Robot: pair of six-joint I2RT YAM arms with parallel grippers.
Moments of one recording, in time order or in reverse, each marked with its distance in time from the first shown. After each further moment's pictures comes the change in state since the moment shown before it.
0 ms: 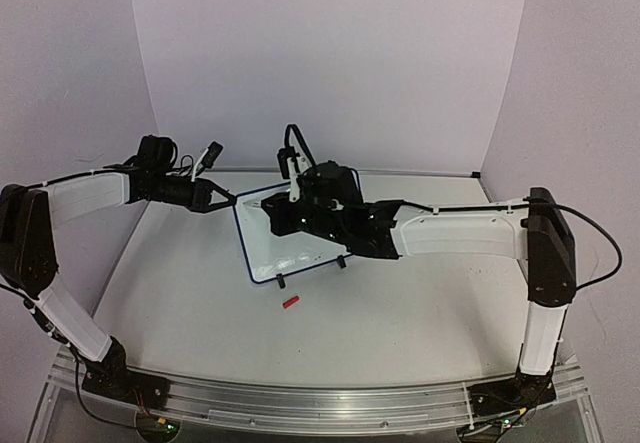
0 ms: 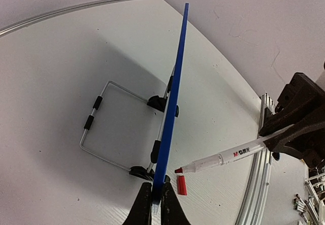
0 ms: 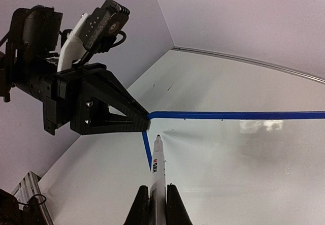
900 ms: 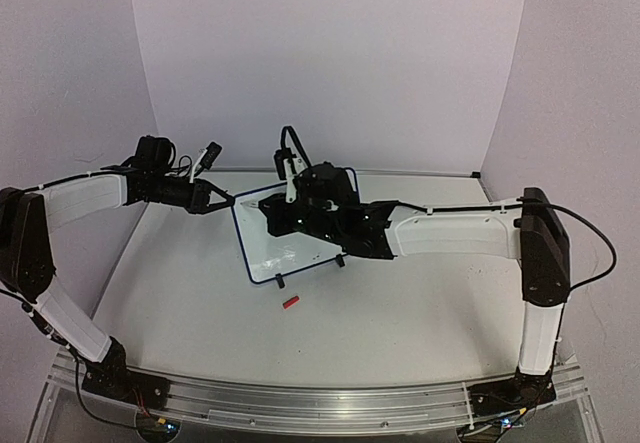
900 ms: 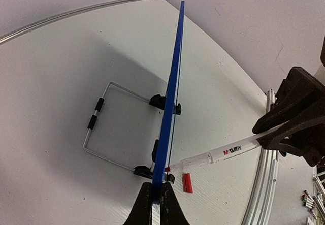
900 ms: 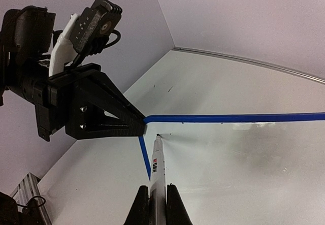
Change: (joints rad) left arm -0.002 -0.030 -0.021 -0.003 -0.020 0.047; right arm 0.000 0.030 0.029 0.002 0.000 -0.001
